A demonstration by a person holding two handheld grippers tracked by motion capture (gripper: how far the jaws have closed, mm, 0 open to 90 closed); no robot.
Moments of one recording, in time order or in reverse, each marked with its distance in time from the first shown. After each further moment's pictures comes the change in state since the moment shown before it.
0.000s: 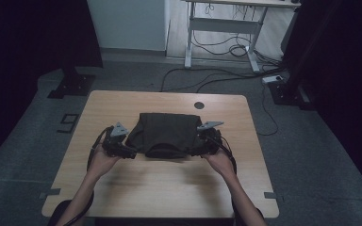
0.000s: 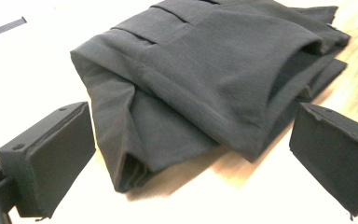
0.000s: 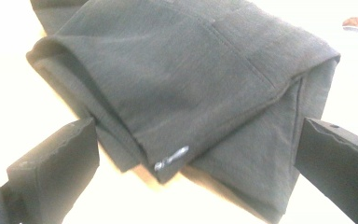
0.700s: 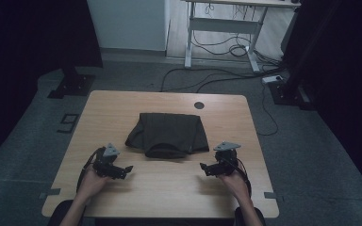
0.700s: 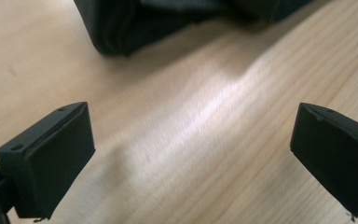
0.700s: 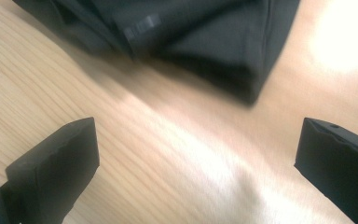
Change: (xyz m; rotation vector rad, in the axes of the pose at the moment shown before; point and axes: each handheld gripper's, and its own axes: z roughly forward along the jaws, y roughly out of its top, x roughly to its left) left arm -0.006 -0.081 0.004 0.157 -0.009 -0.069; right arm -0.006 -0.085 -0.025 0.005 -0.068 0.045
